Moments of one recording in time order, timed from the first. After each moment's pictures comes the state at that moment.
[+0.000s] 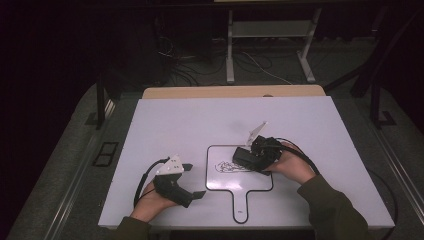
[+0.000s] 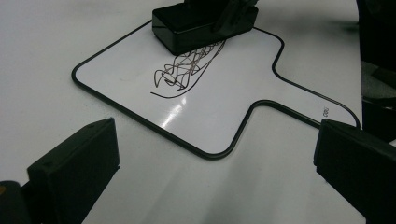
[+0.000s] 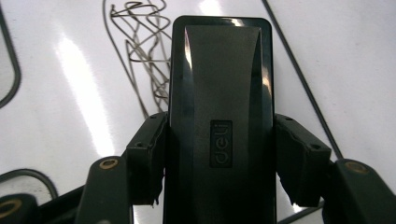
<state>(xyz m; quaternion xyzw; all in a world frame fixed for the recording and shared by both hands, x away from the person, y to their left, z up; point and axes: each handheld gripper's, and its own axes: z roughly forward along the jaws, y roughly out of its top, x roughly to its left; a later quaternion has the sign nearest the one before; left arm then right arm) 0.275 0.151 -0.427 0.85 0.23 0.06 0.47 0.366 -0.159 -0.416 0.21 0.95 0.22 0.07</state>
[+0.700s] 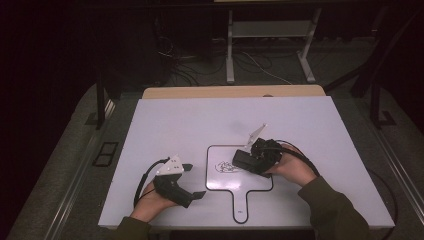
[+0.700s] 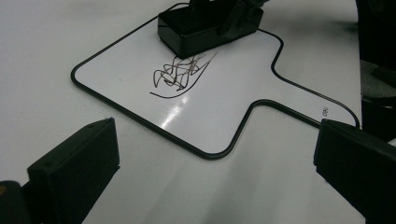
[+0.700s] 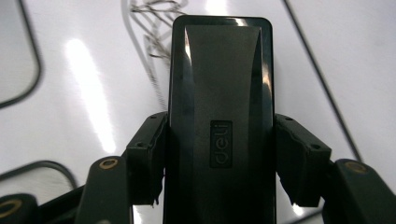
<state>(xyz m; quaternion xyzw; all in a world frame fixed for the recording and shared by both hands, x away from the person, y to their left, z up) 0.274 0.151 -0.428 0.85 0.23 0.06 0.47 0.362 -0.161 -0.416 0.20 0.95 0.21 0.07</state>
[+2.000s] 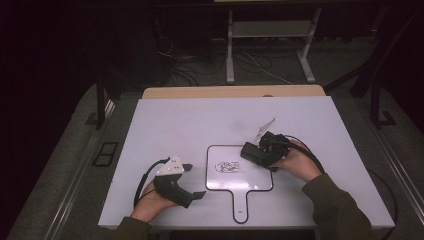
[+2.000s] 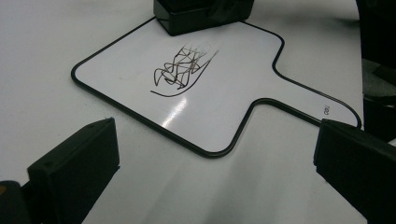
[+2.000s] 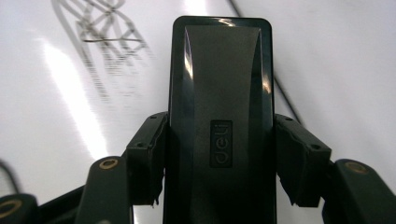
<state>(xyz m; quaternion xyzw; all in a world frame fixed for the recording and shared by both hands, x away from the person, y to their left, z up) 0.274 0.151 -0.428 0.85 0.23 0.06 0.47 0.378 -0.185 -0.417 0.26 0.94 0.21 0.09</state>
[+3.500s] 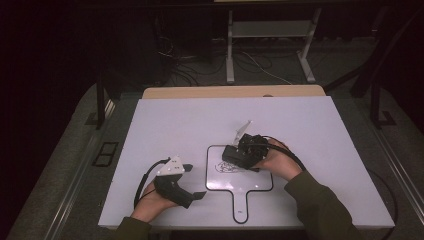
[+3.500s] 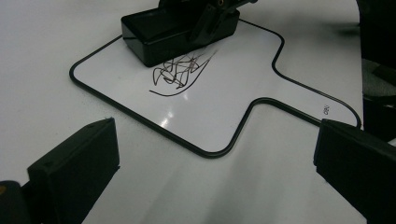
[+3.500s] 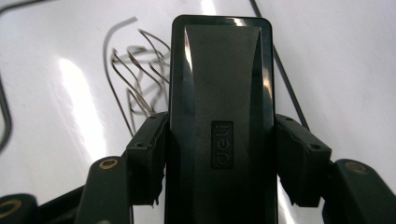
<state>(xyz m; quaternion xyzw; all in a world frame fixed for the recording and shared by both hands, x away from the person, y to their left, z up) 0.274 0.149 -0.429 0.85 0.23 0.06 0.47 0.376 -0.123 -0.416 0.18 0.96 0.21 0.08</state>
